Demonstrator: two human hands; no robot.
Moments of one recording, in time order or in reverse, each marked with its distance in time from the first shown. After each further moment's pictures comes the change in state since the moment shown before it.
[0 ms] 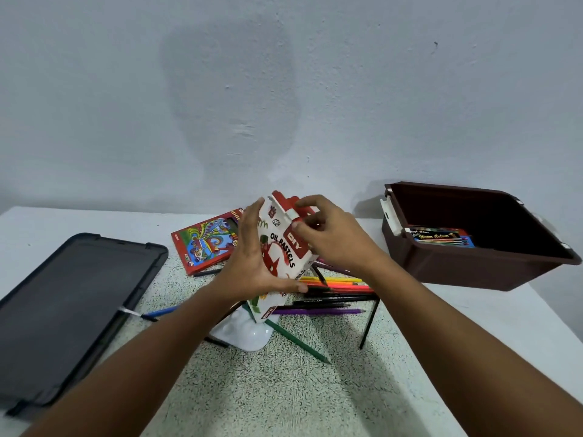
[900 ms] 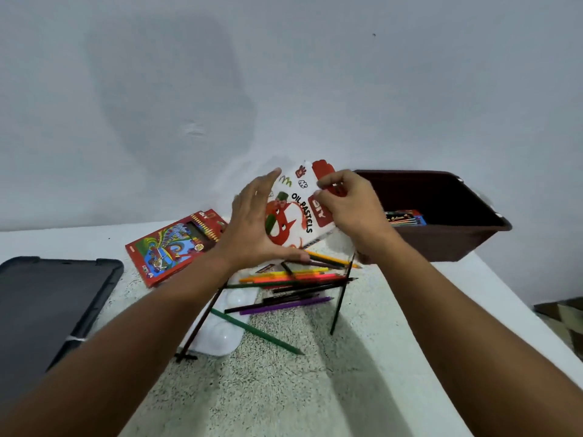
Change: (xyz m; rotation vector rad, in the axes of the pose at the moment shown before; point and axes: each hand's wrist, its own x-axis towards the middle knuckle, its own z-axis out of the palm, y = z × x) left_hand 0.056 0.043 0.024 0.171 -0.125 0.077; right_hand -0.011 0.013 -0.060 0.197 0.429 0.161
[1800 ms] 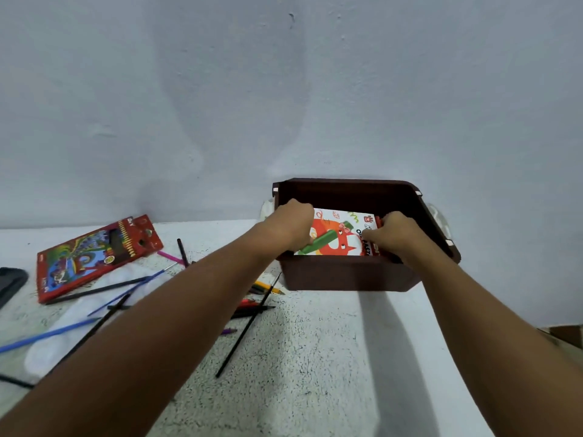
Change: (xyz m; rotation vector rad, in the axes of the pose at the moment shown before) left_hand 0.147 0.126 0.168 0.525 -0.494 -0.272; right_hand 0.121 0.140 -0.203 -0.580 -0.131 0.355
